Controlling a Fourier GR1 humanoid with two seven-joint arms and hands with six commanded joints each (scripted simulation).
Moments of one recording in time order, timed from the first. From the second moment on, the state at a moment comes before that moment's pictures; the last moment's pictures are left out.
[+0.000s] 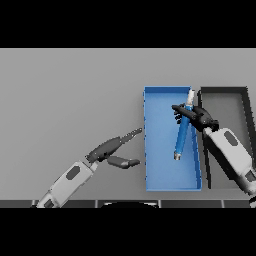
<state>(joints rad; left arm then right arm) -0.31 0.27 -0.64 -1.60 0.08 -0.17 0.10 -0.59 -0.73 0.60 -1.25 -0.94 -0.18 0.61</state>
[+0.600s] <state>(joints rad) -0.30 0.27 -0.64 -1.60 0.08 -0.17 0.09 -0.62 -0.79 0.72 -1.32 -0.81 -0.12 0.61</state>
